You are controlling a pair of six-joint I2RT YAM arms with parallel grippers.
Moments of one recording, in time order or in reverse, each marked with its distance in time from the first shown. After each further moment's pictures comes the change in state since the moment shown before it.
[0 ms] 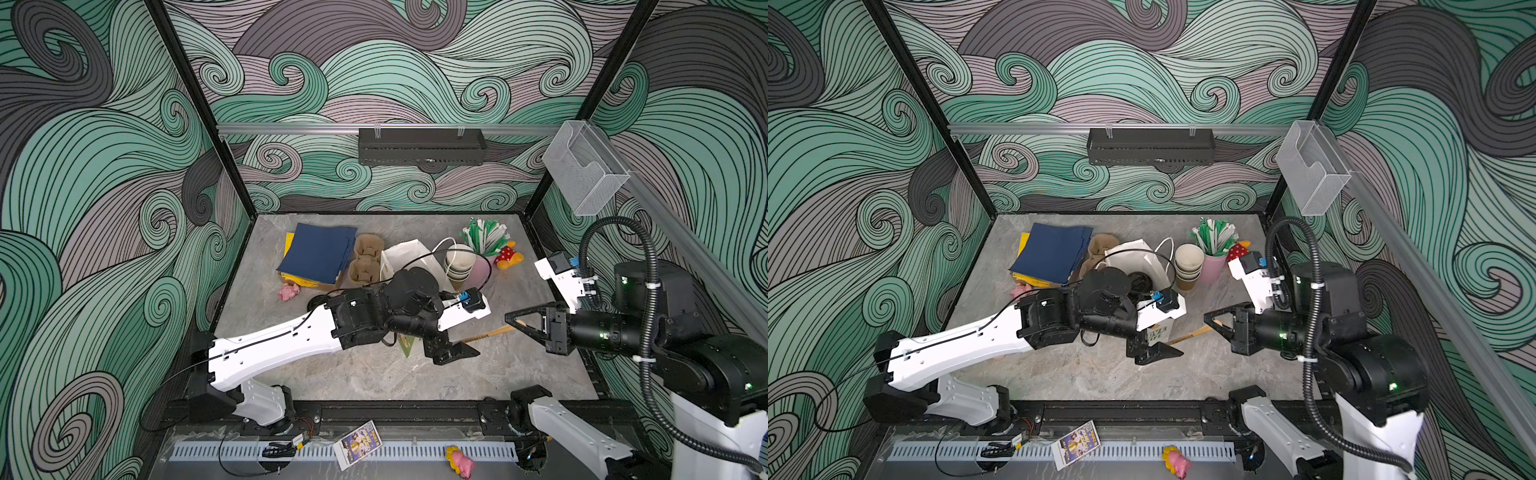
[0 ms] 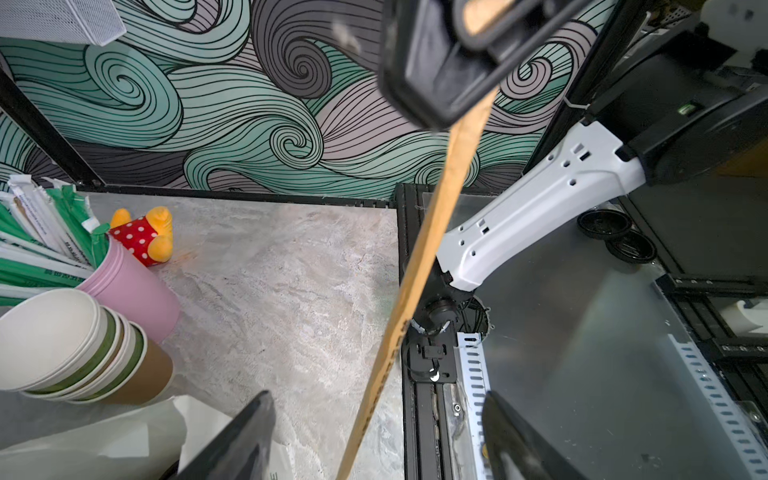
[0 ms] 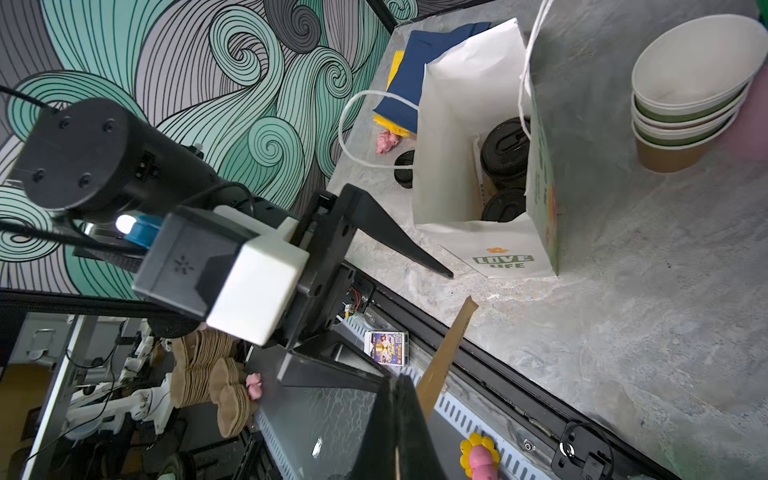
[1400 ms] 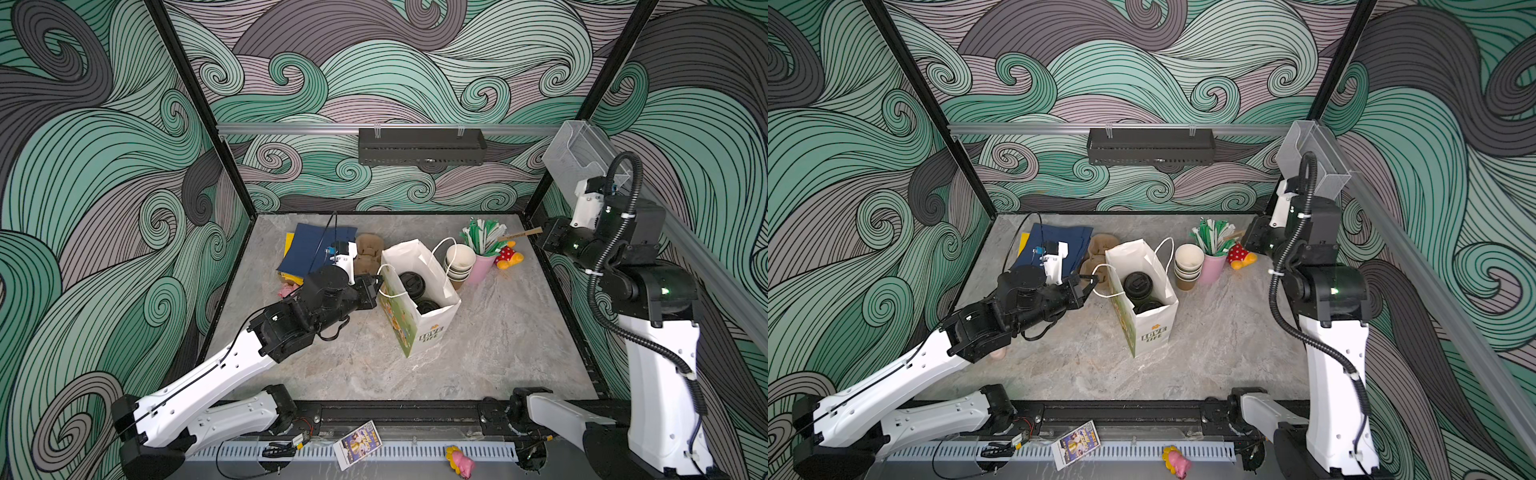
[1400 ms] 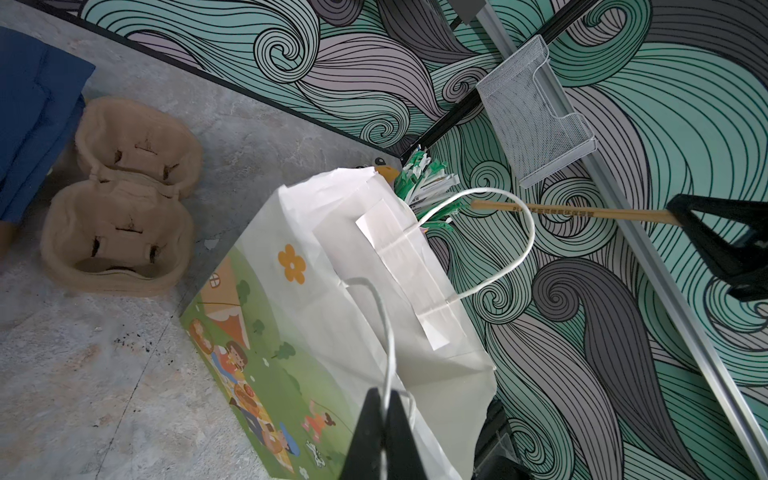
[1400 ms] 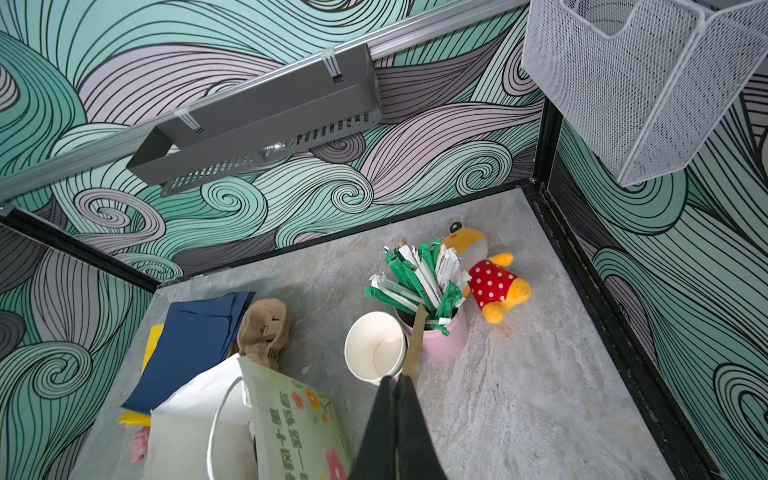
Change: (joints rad) left arm 0.329 -0.452 -0.406 0.056 -0.455 -0.954; right arm -0.207 0.192 -0.011 0.524 0.649 0.029
